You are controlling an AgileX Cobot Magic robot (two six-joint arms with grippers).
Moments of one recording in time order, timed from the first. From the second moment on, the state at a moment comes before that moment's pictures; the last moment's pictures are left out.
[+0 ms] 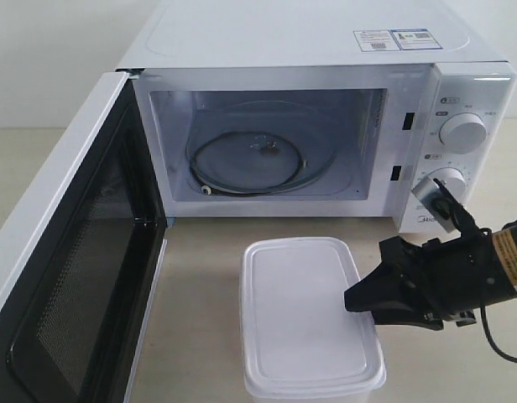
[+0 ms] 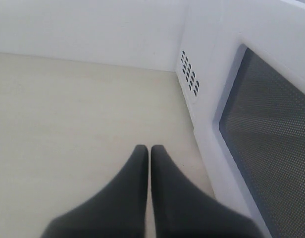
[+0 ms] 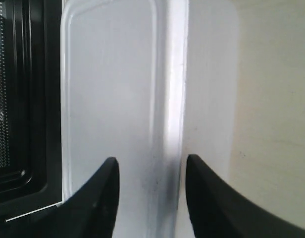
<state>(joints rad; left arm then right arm) -0.06 0.00 0.00 -0.17 0.29 0.02 -0.06 1.78 -0.62 -1.74 -0.91 1.96</state>
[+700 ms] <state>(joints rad) -0.06 0.00 0.00 -0.17 0.29 0.02 -0.04 1.78 -0.62 -1.74 -0.89 1.97</state>
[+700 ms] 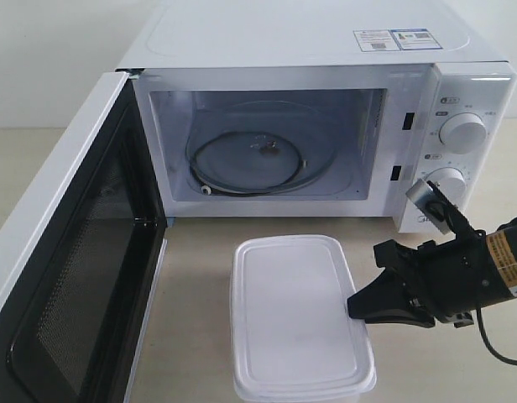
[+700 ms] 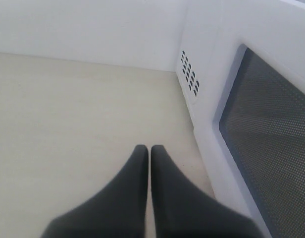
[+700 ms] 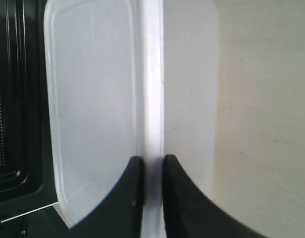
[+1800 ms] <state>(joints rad) -0.06 0.00 0.00 -0.17 0.29 0.02 -0.04 1.78 -0.62 -1.67 -0.95 1.83</state>
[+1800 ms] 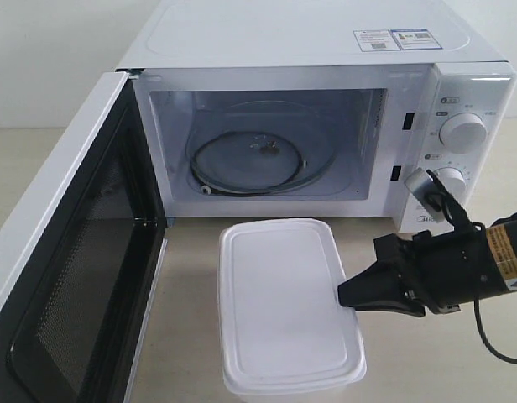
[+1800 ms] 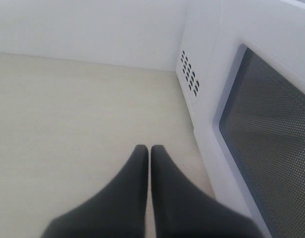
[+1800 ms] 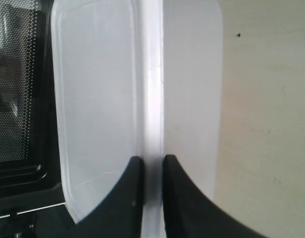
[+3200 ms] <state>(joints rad) -0.06 0.00 0.00 -0.17 0.29 0.02 0.37 1.78 -0.50 -0.35 -0.93 1.32</state>
